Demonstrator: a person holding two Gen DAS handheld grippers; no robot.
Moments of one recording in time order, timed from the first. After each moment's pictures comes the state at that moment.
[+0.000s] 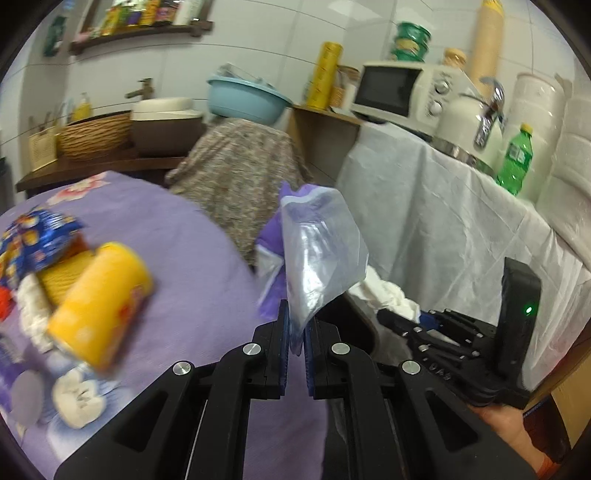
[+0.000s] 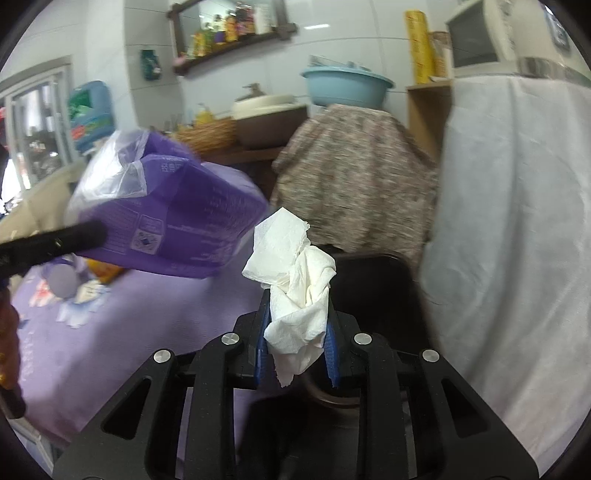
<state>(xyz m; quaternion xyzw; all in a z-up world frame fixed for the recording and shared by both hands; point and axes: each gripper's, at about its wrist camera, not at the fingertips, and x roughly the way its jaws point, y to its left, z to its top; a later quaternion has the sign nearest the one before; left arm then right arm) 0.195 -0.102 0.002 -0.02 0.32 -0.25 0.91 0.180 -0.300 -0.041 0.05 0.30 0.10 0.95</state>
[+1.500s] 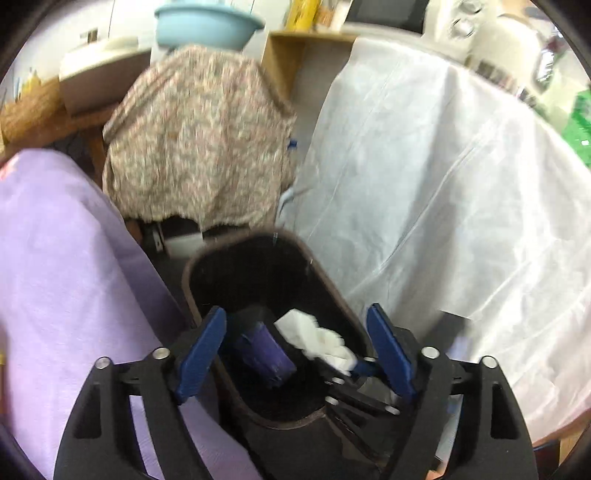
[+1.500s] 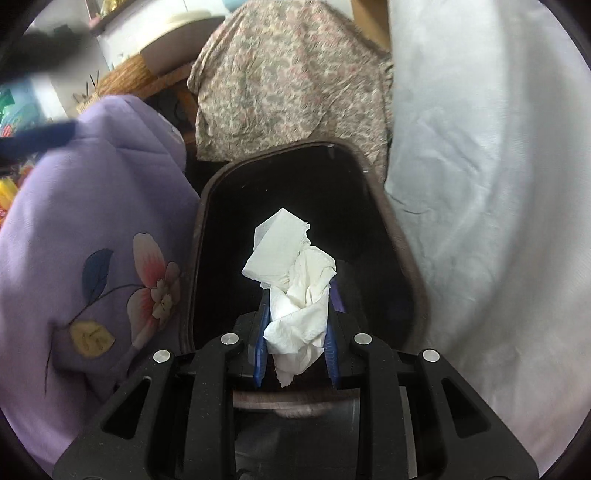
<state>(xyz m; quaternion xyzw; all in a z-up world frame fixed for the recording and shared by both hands) 0.311 -0.227 -0.056 0.01 0.41 -0.26 0.87 0.291 -0.358 -0.191 0.09 0.45 0.05 0.89</state>
